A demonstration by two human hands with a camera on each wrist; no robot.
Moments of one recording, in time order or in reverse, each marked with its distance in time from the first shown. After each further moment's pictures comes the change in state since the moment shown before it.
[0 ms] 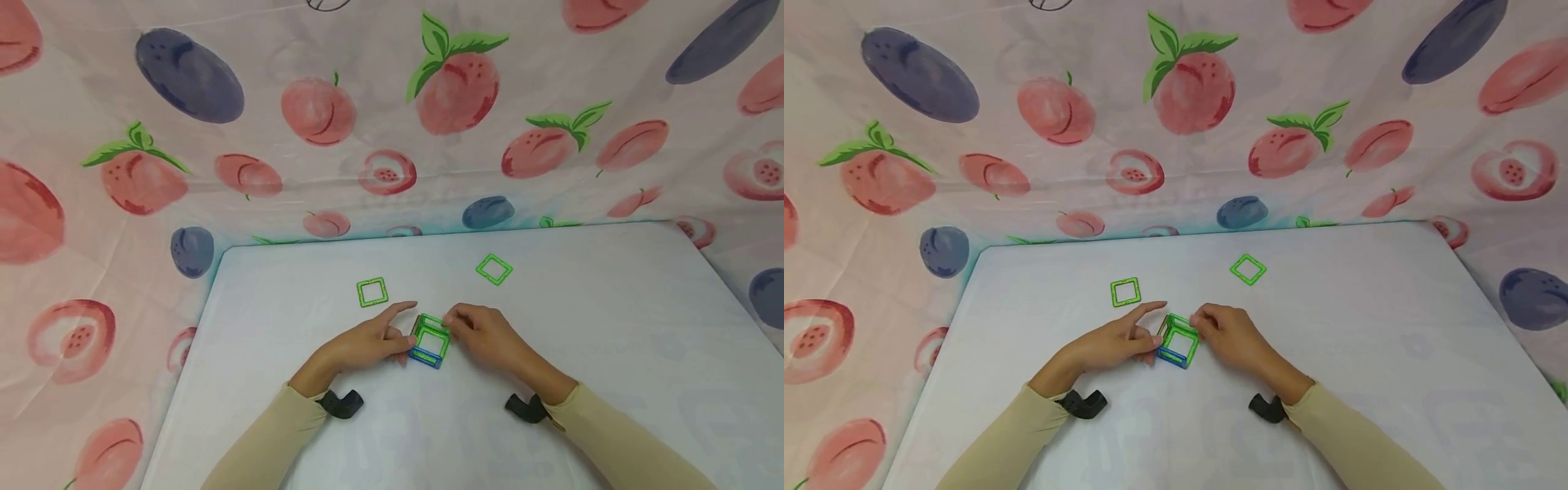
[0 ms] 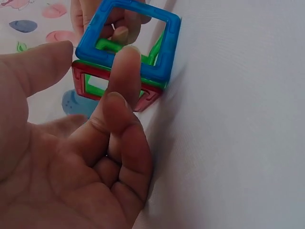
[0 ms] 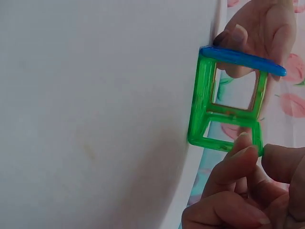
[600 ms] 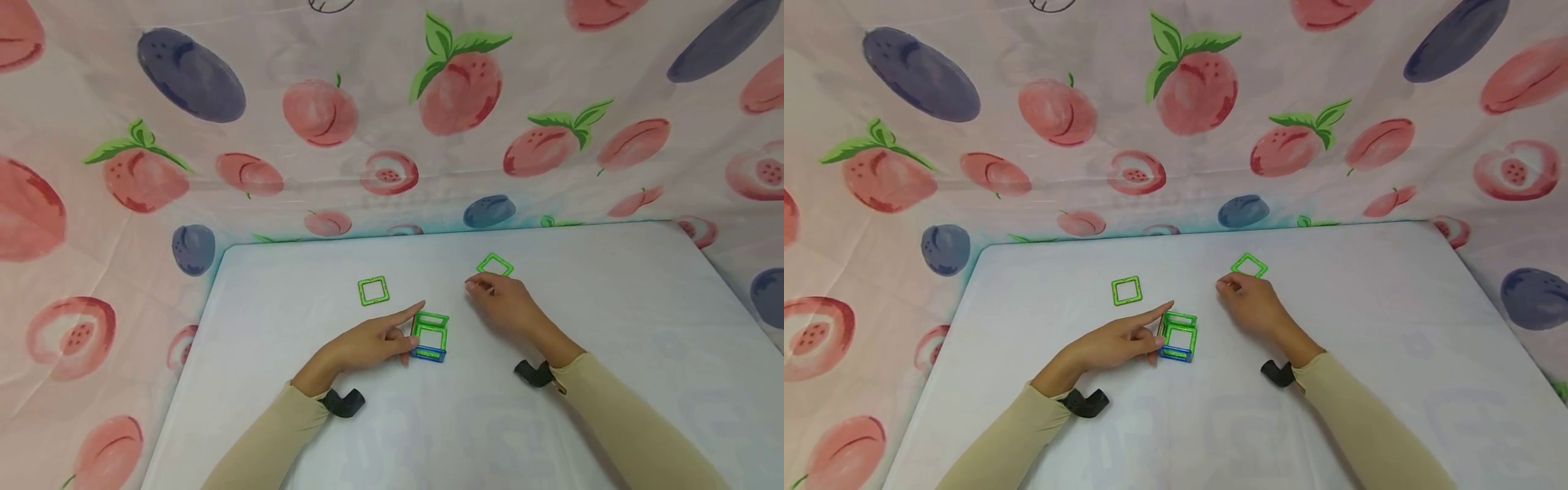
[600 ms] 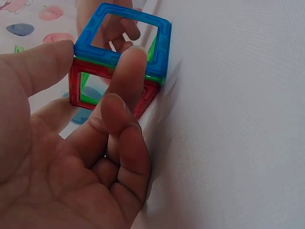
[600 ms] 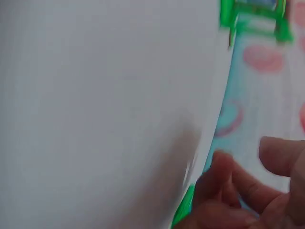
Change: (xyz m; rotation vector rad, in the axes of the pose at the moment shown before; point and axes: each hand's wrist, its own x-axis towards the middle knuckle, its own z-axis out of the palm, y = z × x) left_hand -0.001 0.001 0.002 0.117 0.000 0.020; right_hand 0.033 0.033 -0.035 -0.095 0.060 0.139
